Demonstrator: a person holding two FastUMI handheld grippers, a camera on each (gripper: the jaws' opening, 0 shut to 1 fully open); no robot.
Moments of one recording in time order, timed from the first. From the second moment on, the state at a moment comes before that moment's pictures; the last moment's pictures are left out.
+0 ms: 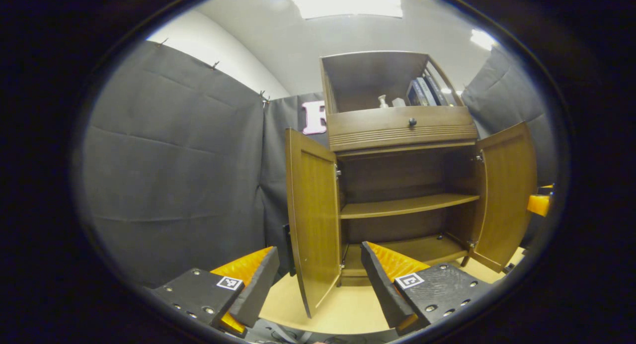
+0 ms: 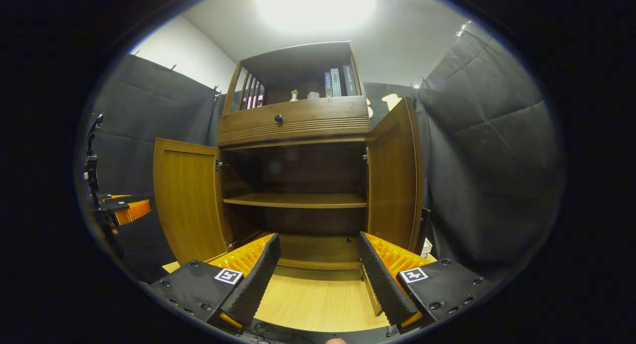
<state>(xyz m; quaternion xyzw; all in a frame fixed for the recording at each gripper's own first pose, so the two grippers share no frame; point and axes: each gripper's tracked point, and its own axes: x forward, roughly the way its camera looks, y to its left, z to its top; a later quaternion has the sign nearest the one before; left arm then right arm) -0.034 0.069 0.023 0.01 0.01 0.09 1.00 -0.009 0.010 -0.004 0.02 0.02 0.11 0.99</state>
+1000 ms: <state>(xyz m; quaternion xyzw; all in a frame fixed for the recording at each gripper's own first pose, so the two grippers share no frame) -0.032 0.069 0.025 0.01 0.01 0.08 1.00 -0.001 0.014 -0.002 0.01 0.02 0.10 0.99</state>
